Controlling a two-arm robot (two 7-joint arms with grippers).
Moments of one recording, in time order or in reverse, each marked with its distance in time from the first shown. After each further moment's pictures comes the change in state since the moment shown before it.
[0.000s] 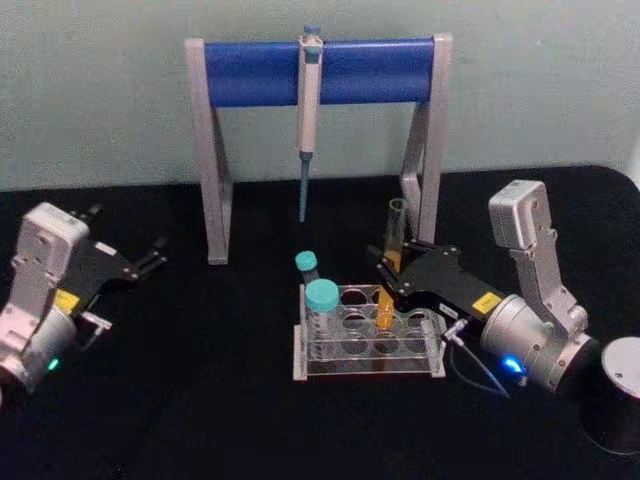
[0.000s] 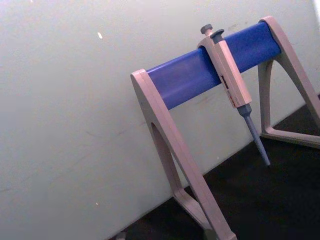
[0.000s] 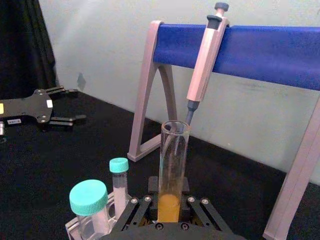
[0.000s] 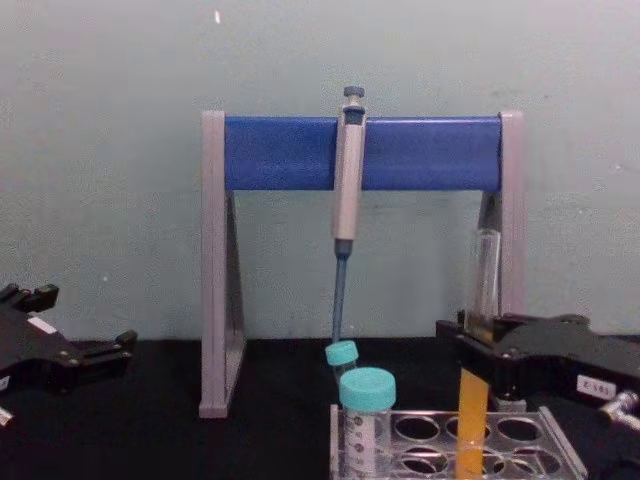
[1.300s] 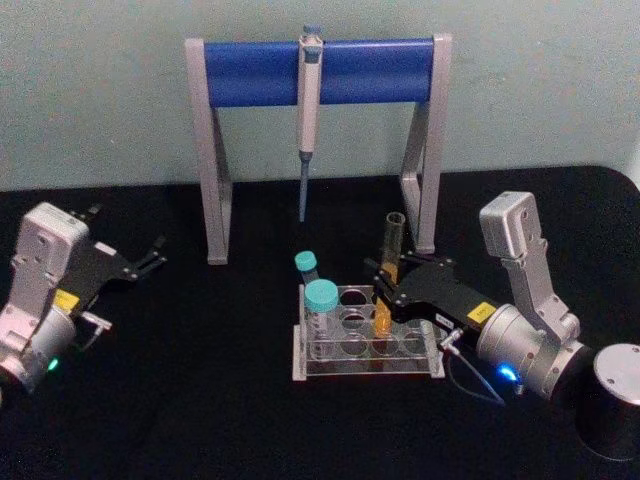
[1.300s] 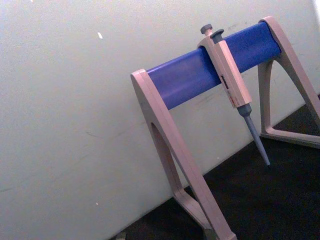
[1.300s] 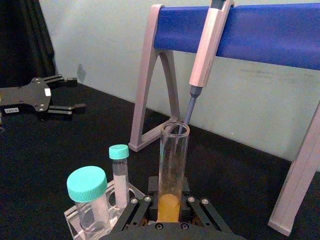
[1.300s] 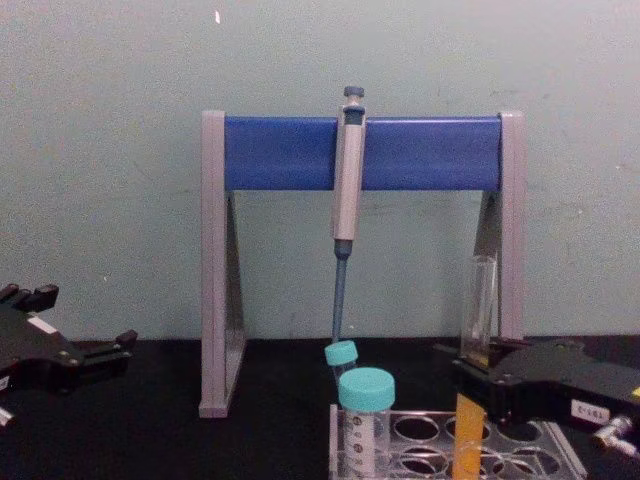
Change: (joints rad) left arm 0.000 0.000 0.000 0.000 0.000 0.000 0.000; right arm 0.002 -0.008 -0.010 0.032 -0.007 0.003 0.004
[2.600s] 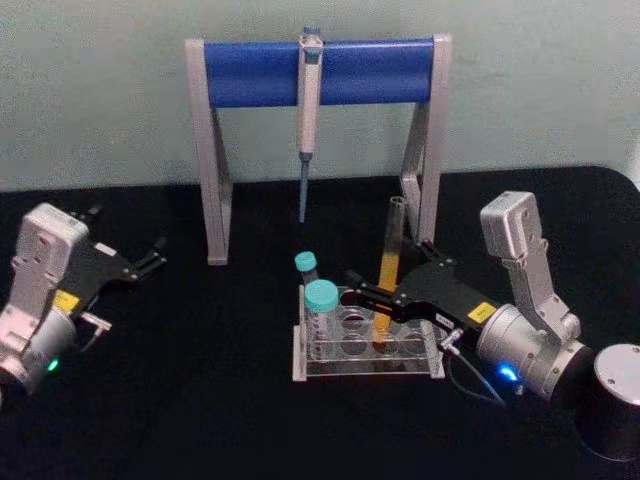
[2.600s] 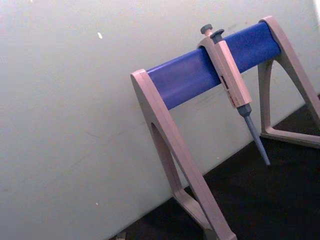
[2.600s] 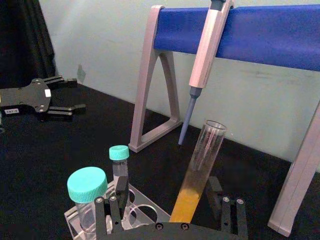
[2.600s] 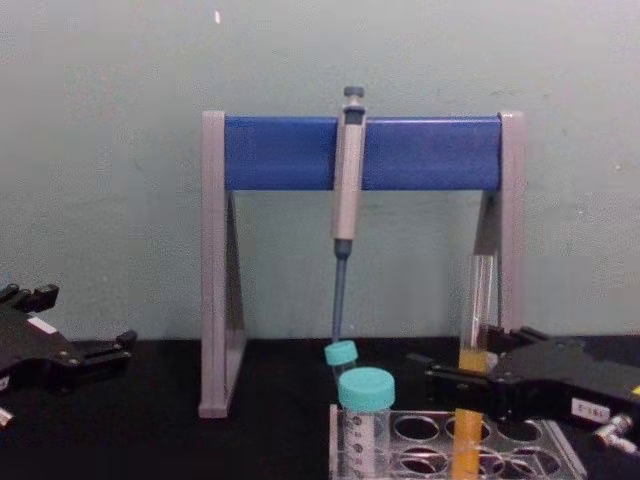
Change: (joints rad) left arm 0.000 0.000 0.000 0.000 0.000 0.000 0.000; right arm 0.000 0.000 0.001 -0.001 0.001 0.000 0.000
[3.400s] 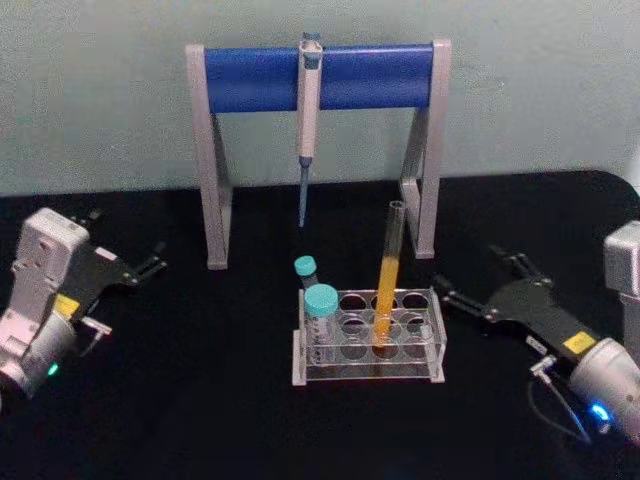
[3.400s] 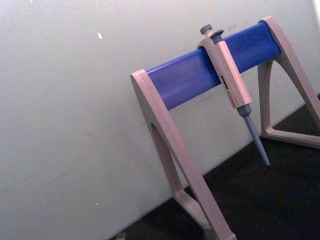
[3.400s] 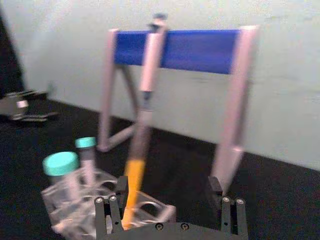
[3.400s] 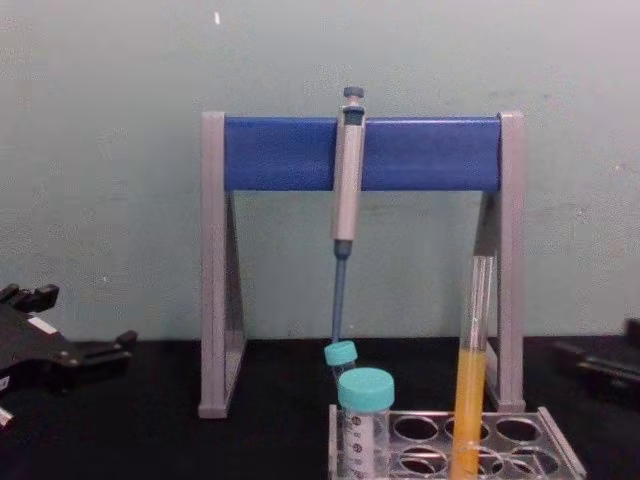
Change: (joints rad) left arm 0.000 0.000 0.000 0.000 0.000 0.000 0.000; right arm -0.211 0.102 0.155 -0.162 0.086 -0.070 -0.044
